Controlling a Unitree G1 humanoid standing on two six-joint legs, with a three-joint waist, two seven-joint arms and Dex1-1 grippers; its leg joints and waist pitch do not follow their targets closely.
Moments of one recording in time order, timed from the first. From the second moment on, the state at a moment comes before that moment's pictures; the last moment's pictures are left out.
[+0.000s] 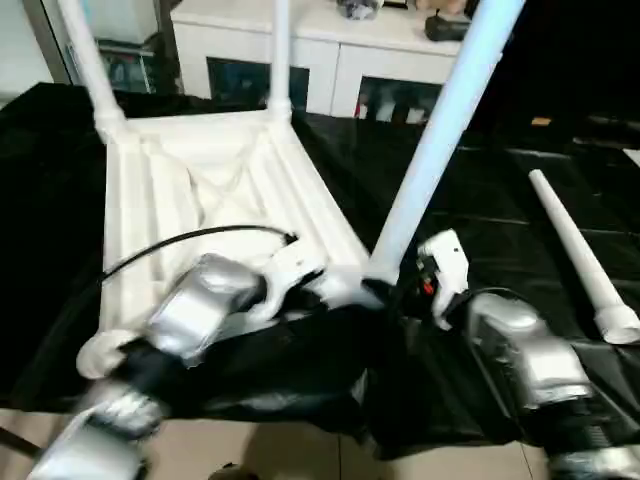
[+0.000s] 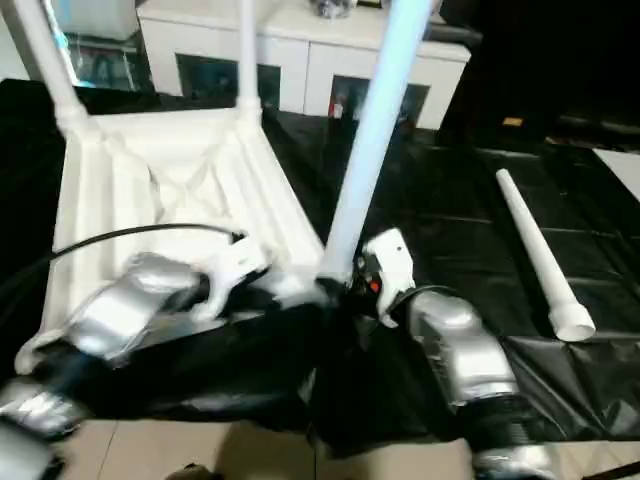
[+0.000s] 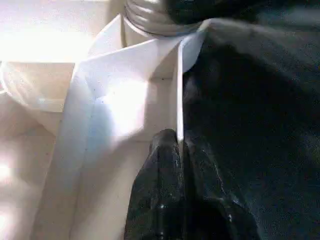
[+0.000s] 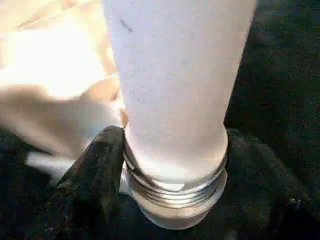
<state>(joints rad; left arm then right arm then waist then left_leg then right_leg) -0.64 0.24 -0.37 0.40 0.04 0.59 -0.83 -0.39 -0.16 0.03 0.36 0.22 0.34 0.43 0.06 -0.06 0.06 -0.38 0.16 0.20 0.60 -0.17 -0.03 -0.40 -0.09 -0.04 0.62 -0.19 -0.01</state>
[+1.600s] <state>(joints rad) -0.51 0.46 -0.44 0.16 -0.01 0.50 -1.11 -0.24 -0.50 0.14 0.06 0.28 0.39 0.86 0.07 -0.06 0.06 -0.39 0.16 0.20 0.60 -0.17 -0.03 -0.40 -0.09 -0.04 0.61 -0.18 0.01</state>
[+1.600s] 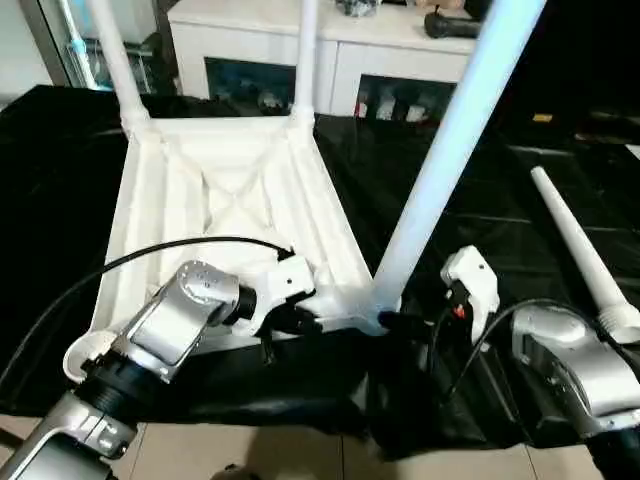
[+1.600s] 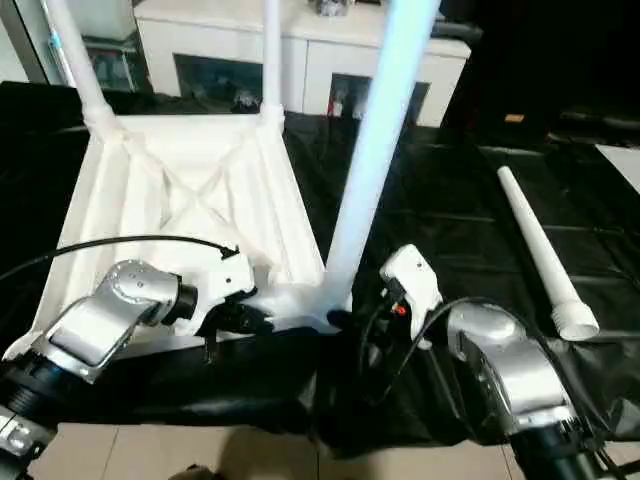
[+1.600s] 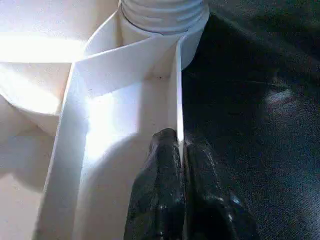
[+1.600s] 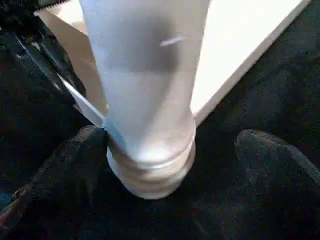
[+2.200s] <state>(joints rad) -0.51 0.48 -0.45 0.15 -0.01 0.50 -1.11 -0.28 -0.45 0.17 0.17 0.27 0.31 0.93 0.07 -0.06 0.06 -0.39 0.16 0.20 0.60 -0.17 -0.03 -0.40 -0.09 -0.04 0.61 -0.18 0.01</state>
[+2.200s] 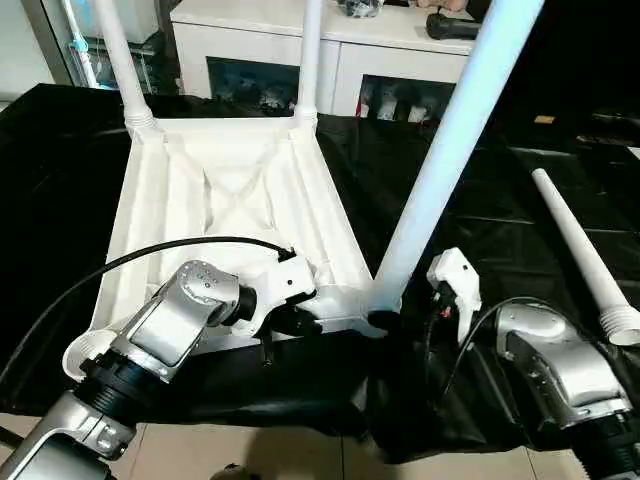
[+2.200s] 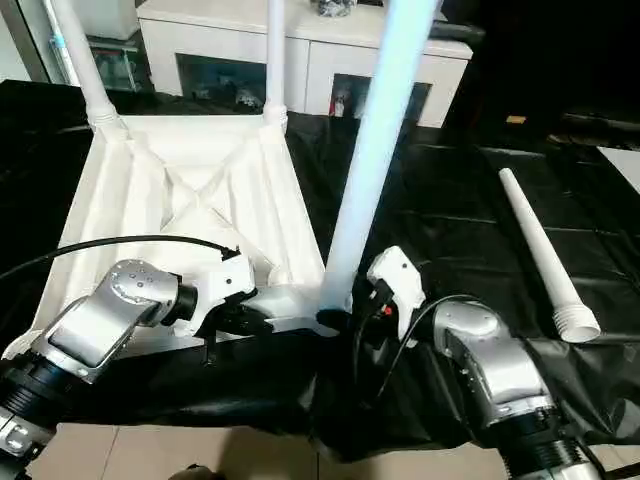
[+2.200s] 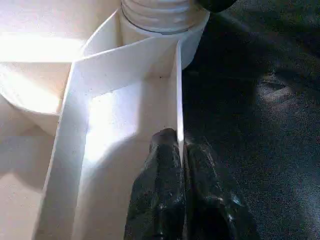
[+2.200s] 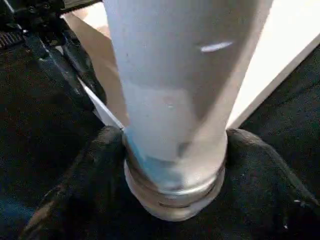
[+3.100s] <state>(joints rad) -0.62 0.24 -0.39 0.38 0.04 0.59 -0.81 -0.38 -0.17 0.07 0.38 0.18 0.28 0.44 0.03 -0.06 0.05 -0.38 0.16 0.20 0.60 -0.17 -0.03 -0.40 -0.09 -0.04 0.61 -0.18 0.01</state>
